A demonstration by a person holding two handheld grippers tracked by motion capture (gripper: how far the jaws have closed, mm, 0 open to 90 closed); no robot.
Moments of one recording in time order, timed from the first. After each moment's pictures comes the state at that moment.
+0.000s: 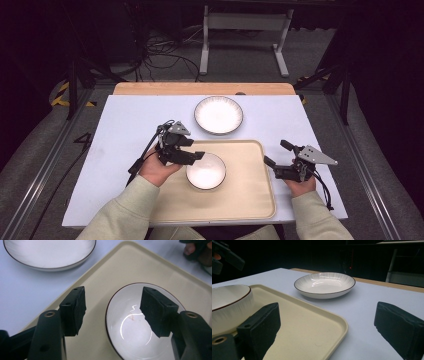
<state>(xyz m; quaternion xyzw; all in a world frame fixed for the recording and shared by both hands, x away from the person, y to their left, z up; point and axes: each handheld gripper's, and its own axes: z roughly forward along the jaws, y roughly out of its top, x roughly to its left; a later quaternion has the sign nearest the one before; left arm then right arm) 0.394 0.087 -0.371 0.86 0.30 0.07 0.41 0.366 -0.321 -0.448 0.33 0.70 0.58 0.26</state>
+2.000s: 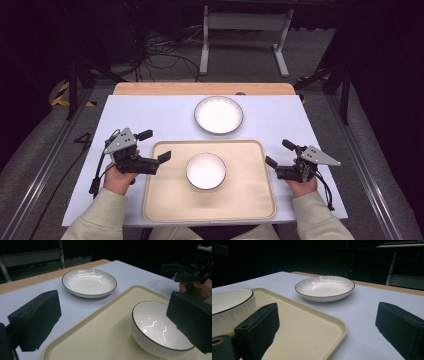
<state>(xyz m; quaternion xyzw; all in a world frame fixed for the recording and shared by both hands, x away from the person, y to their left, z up) 0.369 0.186 -0.390 0.74 0.30 0.15 0.58 0.363 -0.325 -0.446 0.33 0.69 0.59 0.26</state>
